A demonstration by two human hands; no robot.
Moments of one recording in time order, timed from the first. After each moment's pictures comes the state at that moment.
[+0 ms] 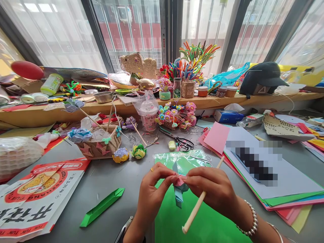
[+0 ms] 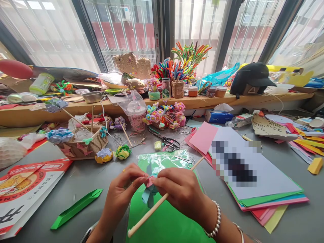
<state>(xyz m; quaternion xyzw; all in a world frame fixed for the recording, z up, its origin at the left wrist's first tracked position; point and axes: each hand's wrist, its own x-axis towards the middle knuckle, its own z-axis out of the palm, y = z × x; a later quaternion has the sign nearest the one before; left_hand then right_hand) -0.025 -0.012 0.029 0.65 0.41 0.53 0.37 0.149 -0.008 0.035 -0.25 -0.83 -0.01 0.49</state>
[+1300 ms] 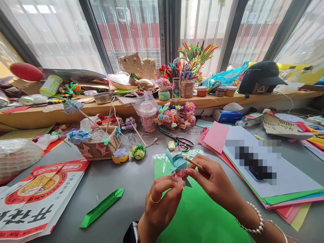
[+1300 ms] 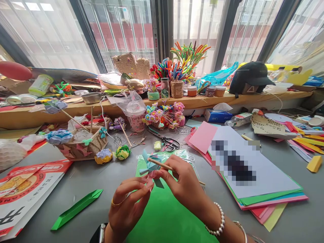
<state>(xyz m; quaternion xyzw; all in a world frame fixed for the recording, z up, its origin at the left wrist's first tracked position) -0.015 -0.018 0.004 0.78 0.27 0.55 -0.09 0.151 -0.004 0.043 -0.43 -0.75 0.28 0.43</state>
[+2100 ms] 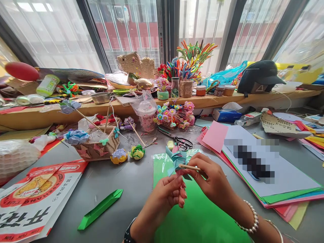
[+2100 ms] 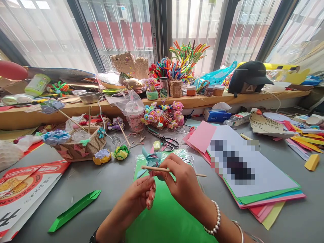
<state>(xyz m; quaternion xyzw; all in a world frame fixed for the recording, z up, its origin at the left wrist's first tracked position) -0.003 -0.009 0.017 0.28 0.33 0.38 0.82 0.151 -0.004 0.038 -0.40 -0.77 0.20 0.45</state>
